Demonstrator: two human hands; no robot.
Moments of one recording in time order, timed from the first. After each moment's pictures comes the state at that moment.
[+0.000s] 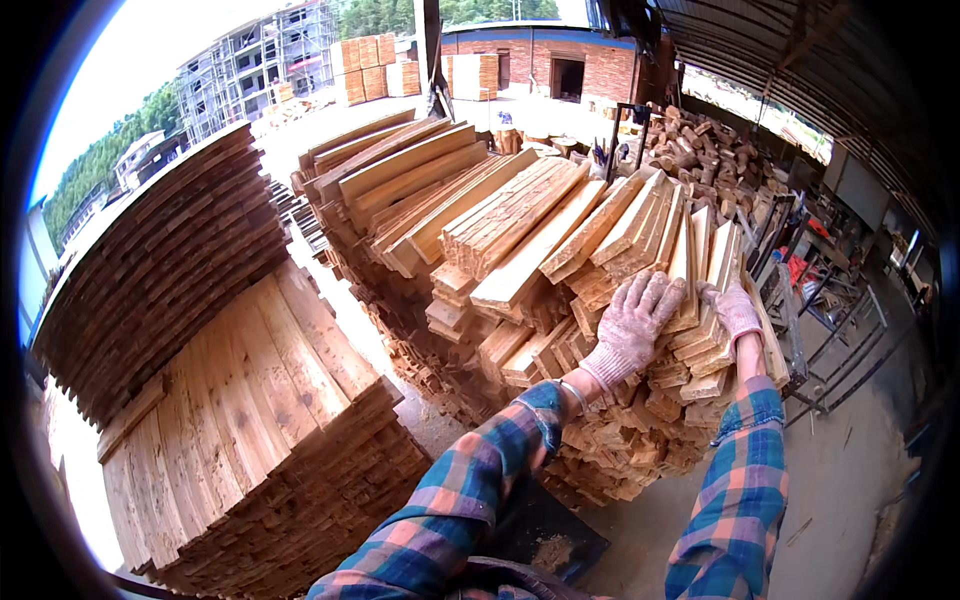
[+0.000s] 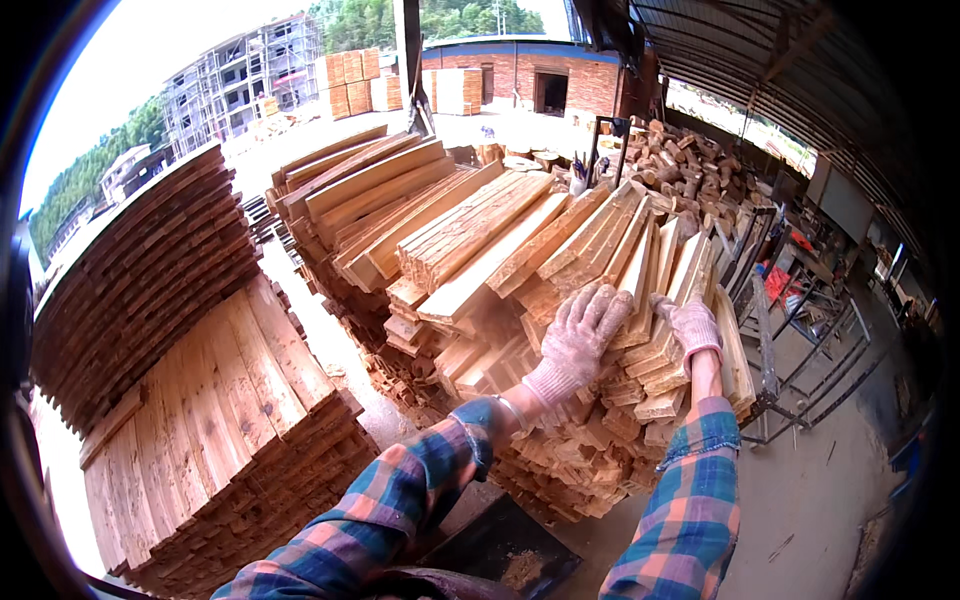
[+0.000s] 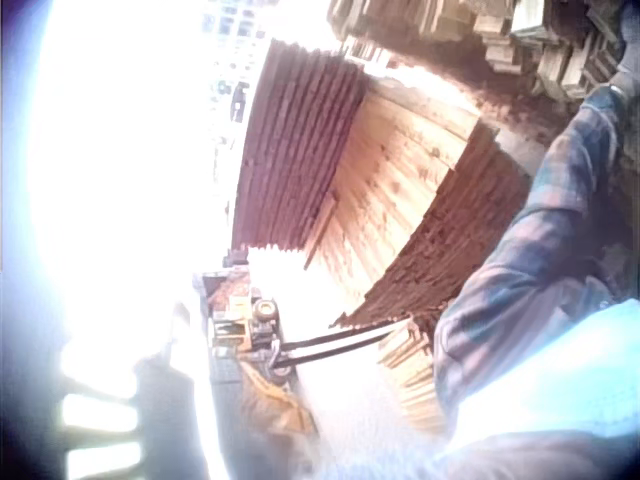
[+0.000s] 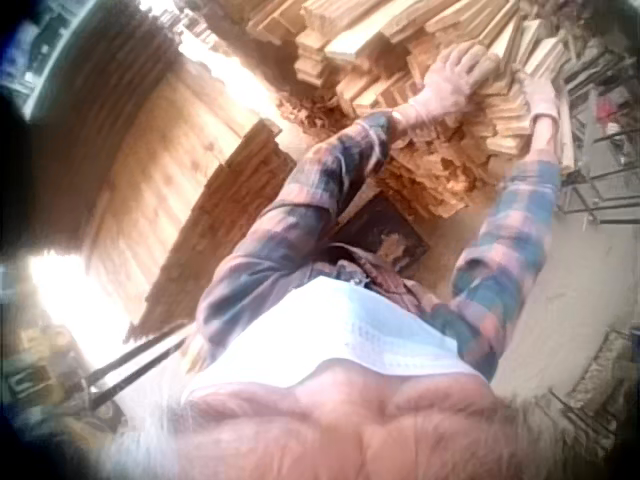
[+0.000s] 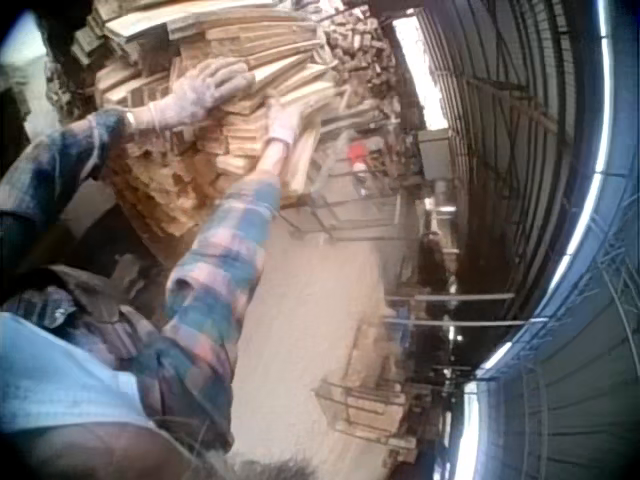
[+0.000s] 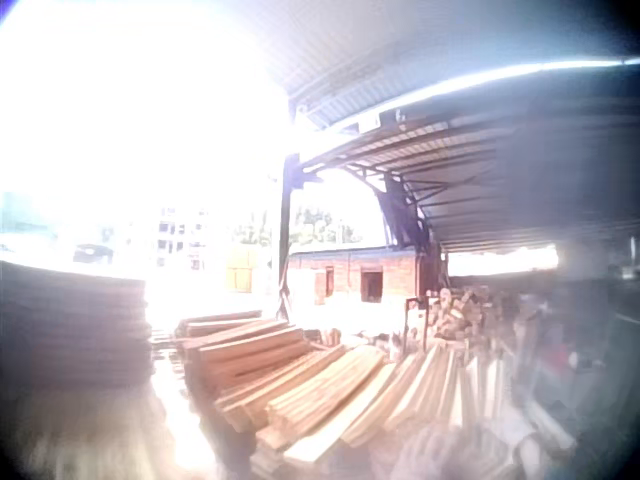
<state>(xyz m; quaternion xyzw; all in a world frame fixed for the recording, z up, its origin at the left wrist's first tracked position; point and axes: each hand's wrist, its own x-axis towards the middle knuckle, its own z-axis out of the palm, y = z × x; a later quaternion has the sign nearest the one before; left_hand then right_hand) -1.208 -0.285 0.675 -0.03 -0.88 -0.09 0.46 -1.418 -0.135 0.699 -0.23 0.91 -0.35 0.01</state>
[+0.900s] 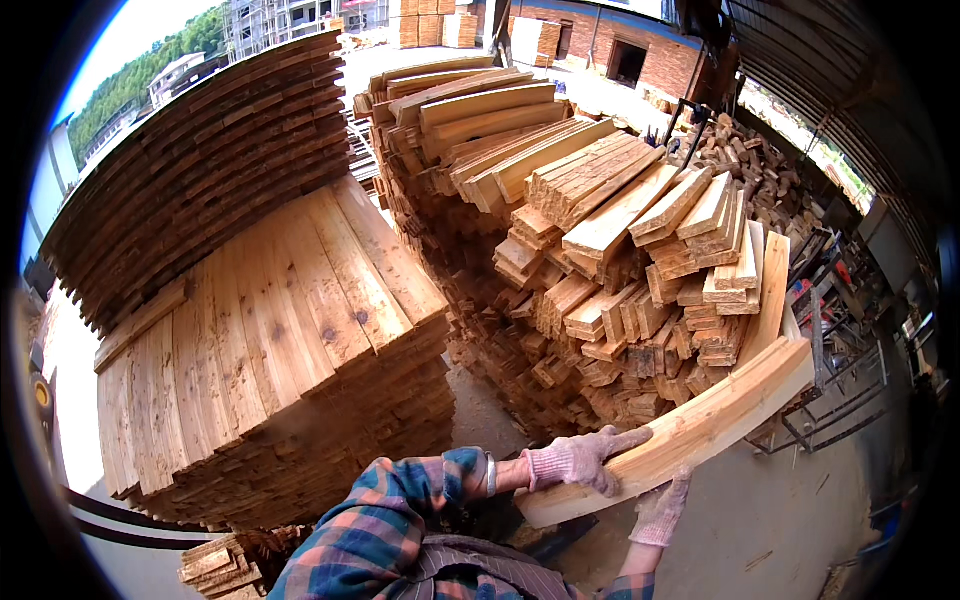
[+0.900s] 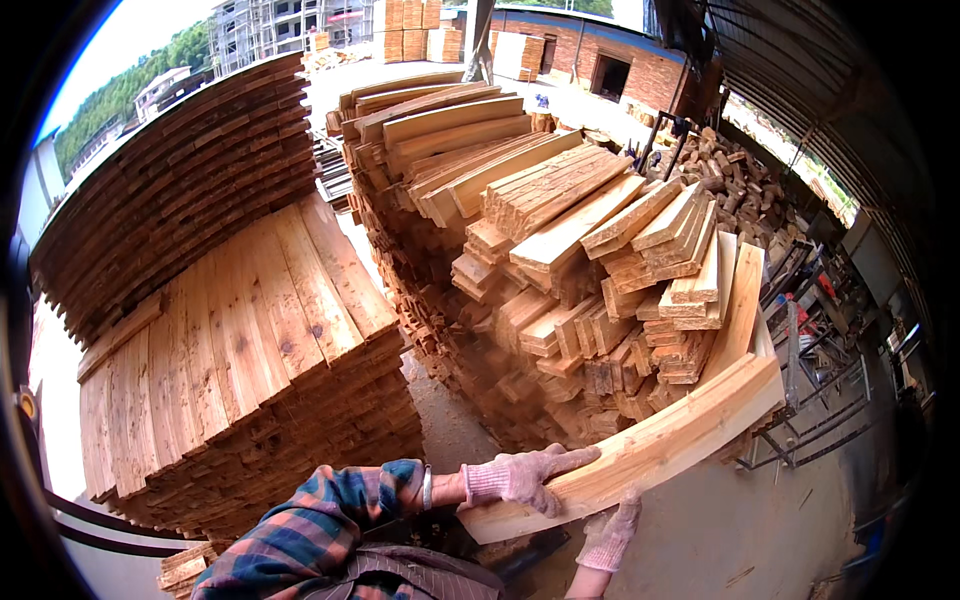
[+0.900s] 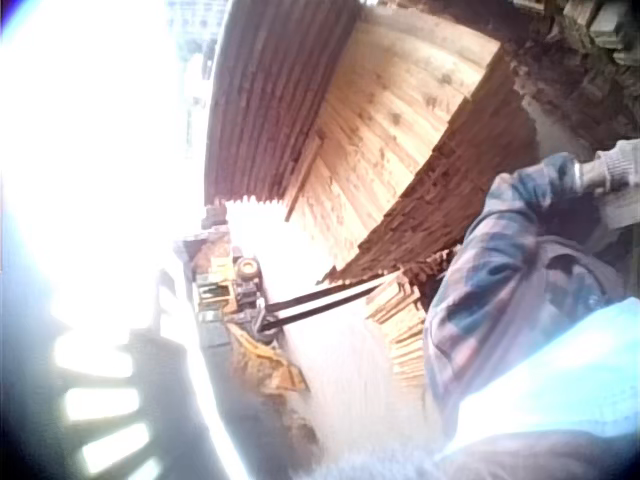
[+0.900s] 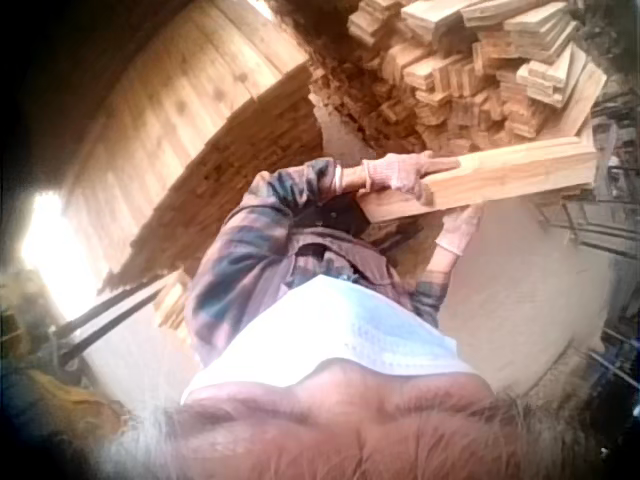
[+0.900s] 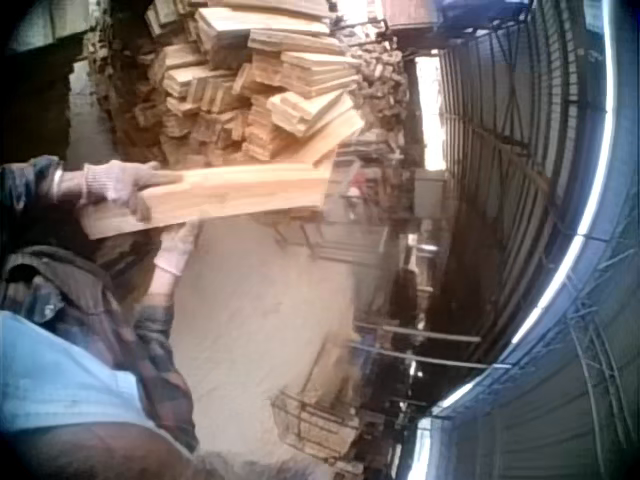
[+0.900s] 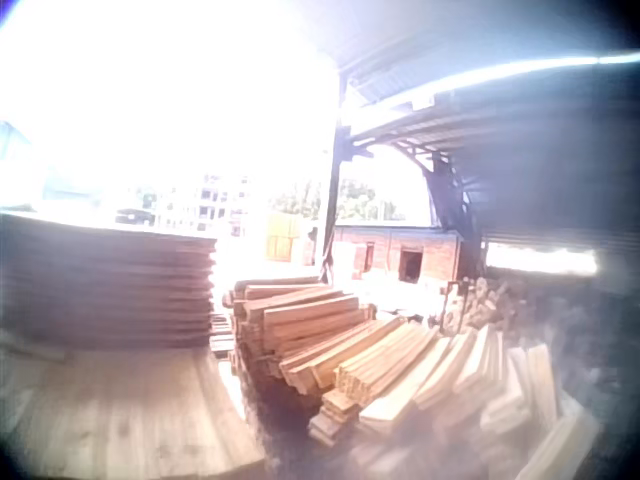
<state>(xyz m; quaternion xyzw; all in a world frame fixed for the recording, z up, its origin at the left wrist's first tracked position) -0.945 -0.256 0.585 -0.03 -0.85 -0.53 0.02 -1.042 -0.052 0.541 -0.06 0.54 -0.80 0.26</state>
